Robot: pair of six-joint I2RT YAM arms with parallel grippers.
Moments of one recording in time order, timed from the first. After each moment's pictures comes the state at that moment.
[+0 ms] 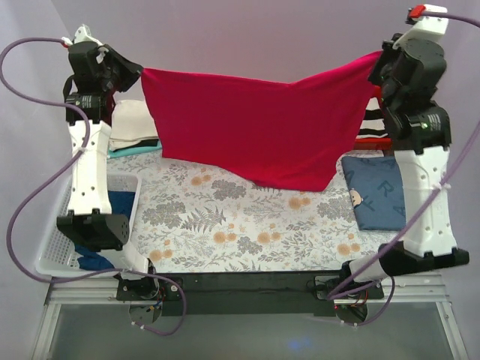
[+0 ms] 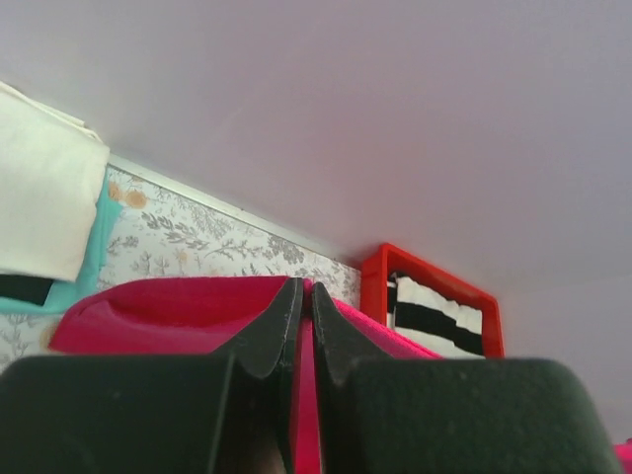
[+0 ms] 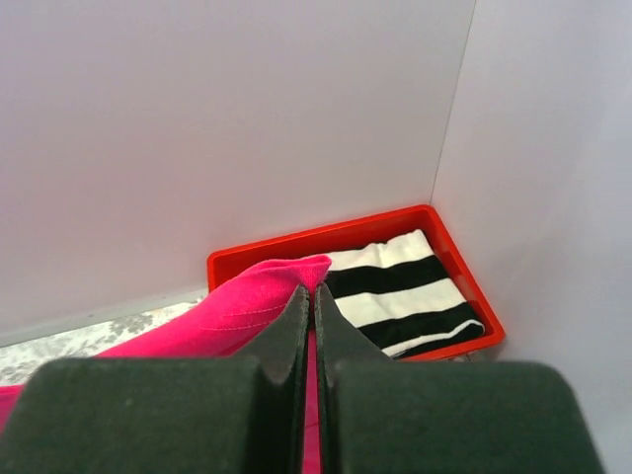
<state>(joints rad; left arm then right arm) 0.06 1.71 2.12 -0.61 0.12 -0.68 0.21 1.48 2.10 -0.65 0.41 0.10</state>
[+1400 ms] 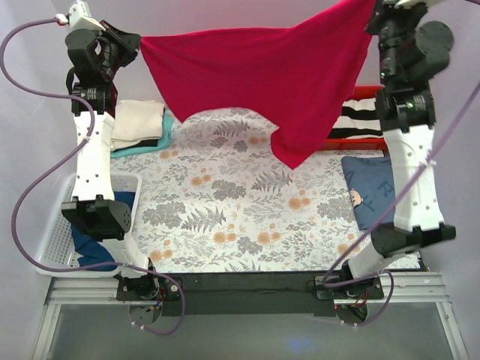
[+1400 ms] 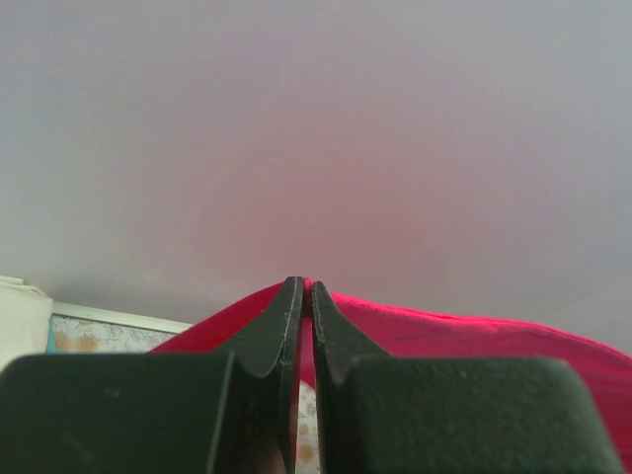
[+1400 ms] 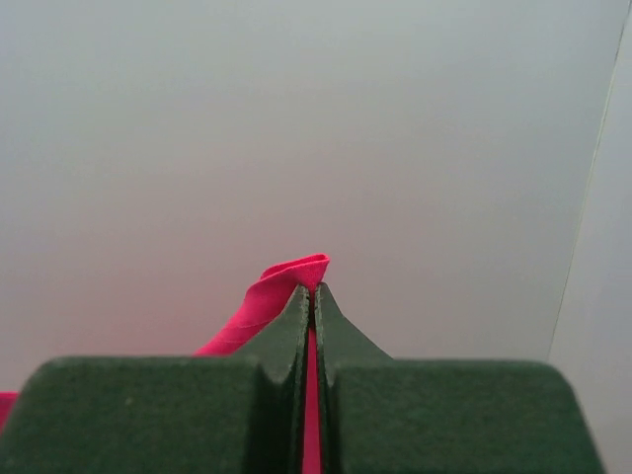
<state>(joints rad) 0.06 1.78 2.16 -0.29 0.18 -0.64 0.21 1.64 2.23 -0.11 0.18 -0.02</state>
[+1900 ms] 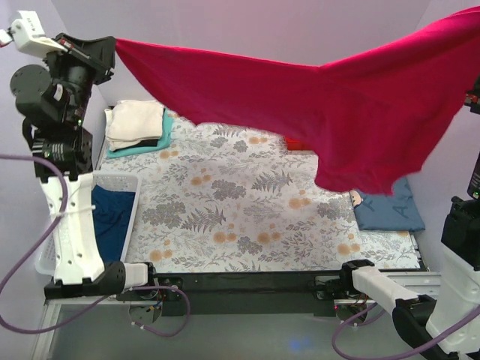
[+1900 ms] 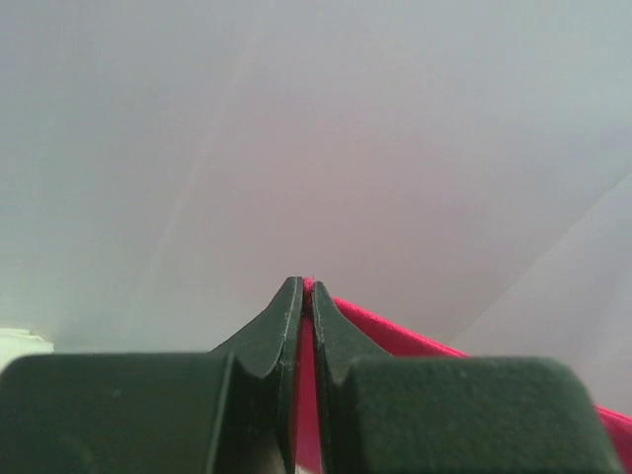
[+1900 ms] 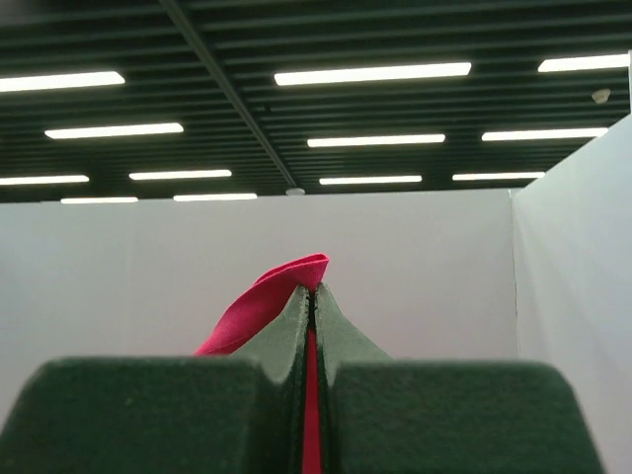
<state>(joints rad) 0.06 1.33 1.97 -0.33 0.18 -0.61 0.21 1.01 1.95 0.05 0.04 -0.02</state>
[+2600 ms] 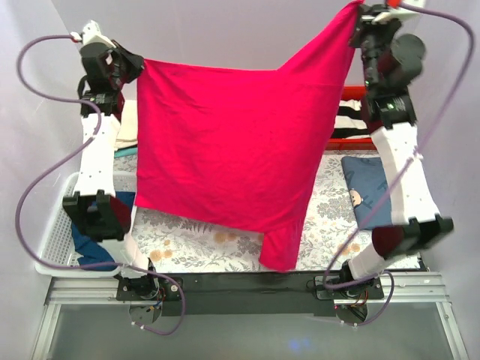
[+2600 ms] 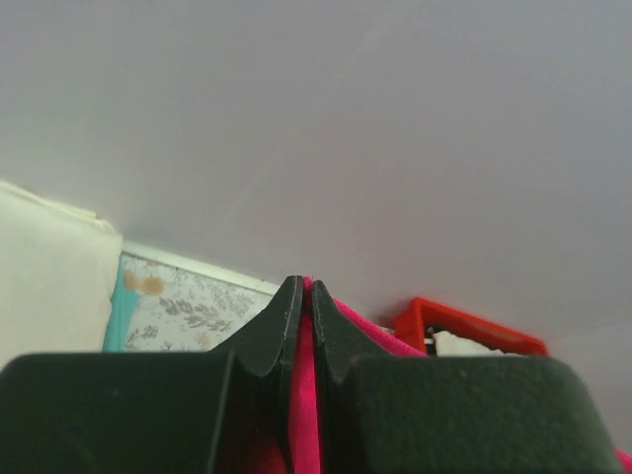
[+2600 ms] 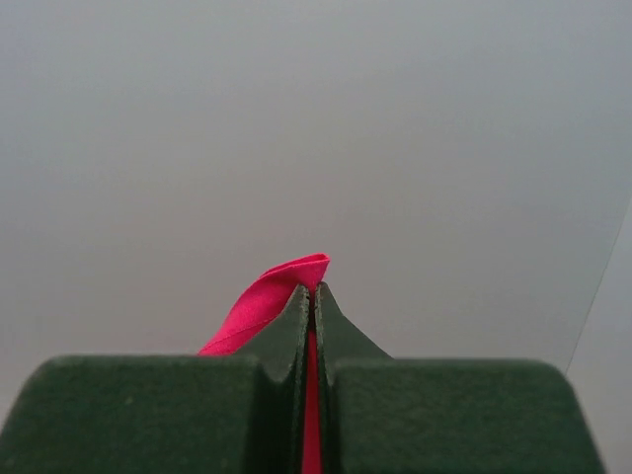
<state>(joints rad) 0.06 1.70 1.97 -0.29 0.10 -0.58 0.21 1.51 1.94 0.08 0.11 -0.03</state>
